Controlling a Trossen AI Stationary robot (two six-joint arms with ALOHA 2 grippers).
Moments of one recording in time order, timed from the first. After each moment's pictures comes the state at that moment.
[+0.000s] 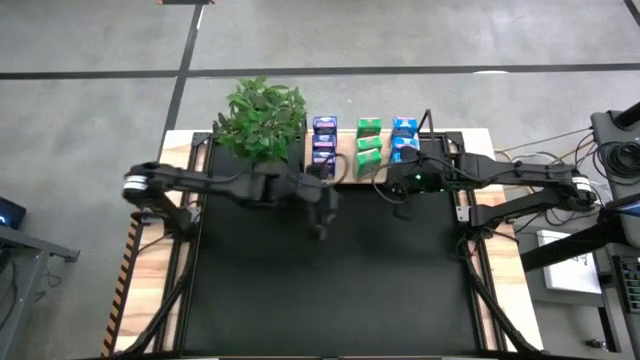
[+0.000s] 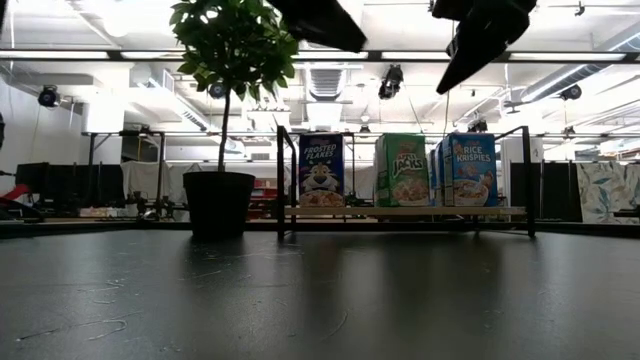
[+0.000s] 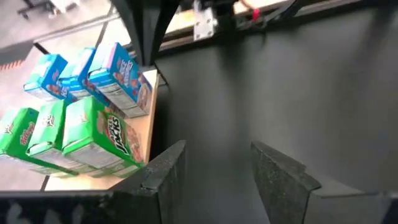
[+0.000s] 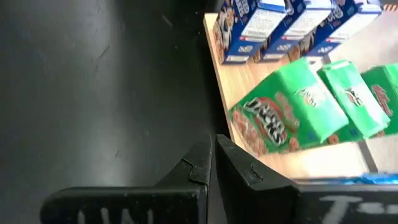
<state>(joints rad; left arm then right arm) -0.05 1.64 1.42 -0.37 -0.20 0.20 -0.14 1.12 1.05 -0.77 0.16 -0.10</state>
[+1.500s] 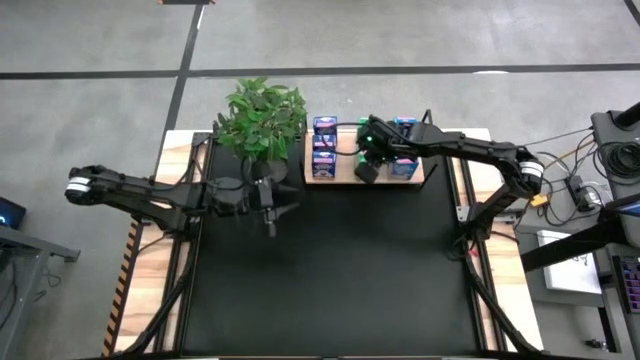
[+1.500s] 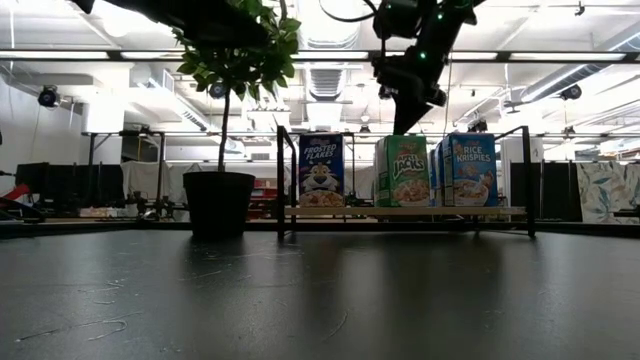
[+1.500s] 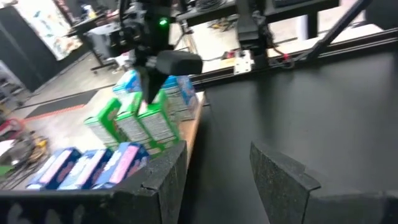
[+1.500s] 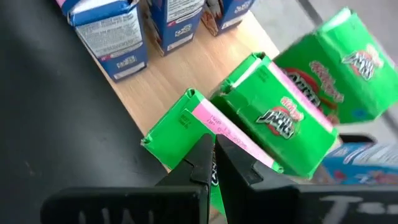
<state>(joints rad) -0.08 1.06 0.72 0.08 -0.33 0.24 -0.41 1.57 1.37 -0.84 0.21 0.09</state>
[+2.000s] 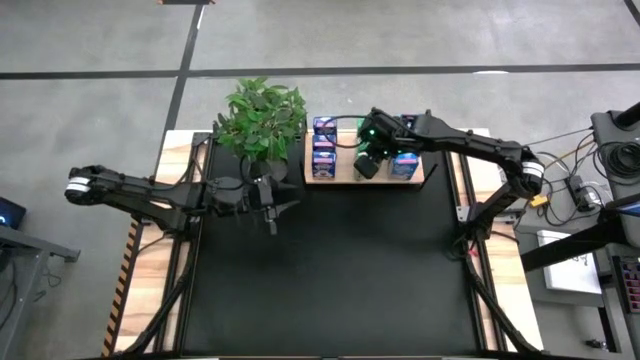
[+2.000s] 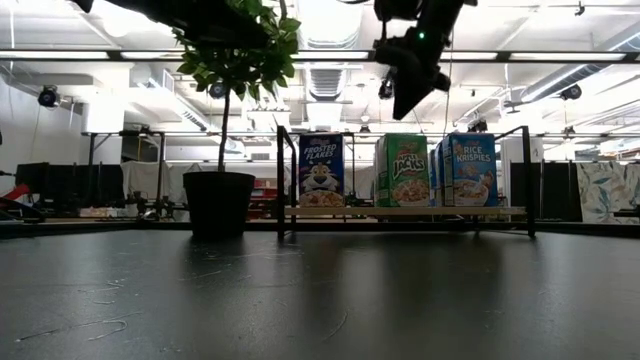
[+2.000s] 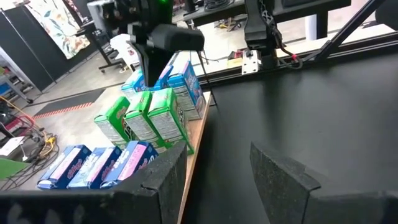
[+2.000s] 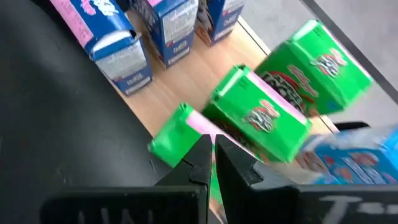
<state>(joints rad) -0.08 1.06 0.72 0.09 -0.36 0.24 -0.40 1.56 1.49 -0.96 0.20 0.19</state>
